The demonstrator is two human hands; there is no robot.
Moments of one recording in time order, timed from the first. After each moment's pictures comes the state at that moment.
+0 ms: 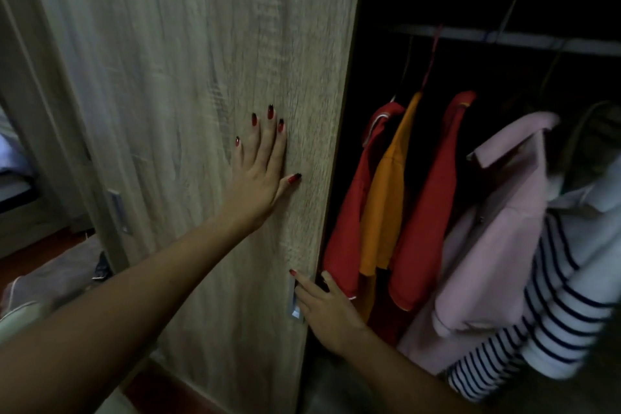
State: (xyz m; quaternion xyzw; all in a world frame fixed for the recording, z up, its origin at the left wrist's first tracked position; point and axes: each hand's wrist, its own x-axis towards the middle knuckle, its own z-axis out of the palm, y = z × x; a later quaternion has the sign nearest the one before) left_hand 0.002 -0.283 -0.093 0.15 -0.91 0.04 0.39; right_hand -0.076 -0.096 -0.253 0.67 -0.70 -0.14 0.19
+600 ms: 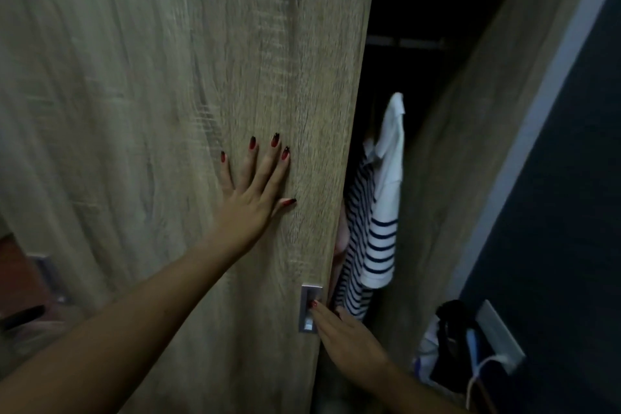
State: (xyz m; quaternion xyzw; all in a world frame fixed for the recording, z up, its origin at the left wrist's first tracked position) left_hand -0.103 -0.062 -0.118 0.00 -0.89 0.13 0.44; right_hand -0.126 0.182 -0.306 0.56 -0.81 -0.10 0.15
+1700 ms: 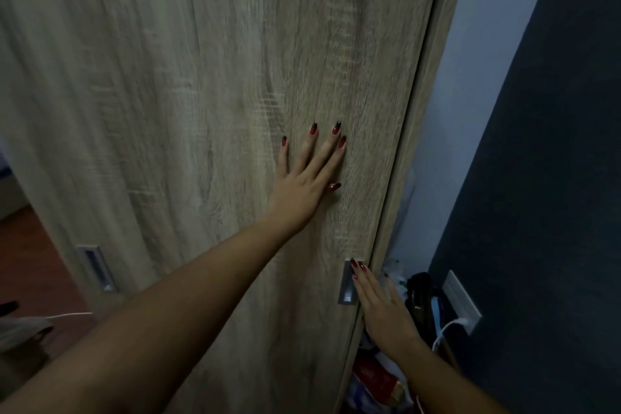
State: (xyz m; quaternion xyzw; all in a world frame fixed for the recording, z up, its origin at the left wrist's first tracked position) left_hand -0.129 0.093 -0.100 -0.07 -0.92 0.11 0.37; right_hand -0.139 0.319 -0.305 0.35 -0.91 -0.10 0.20
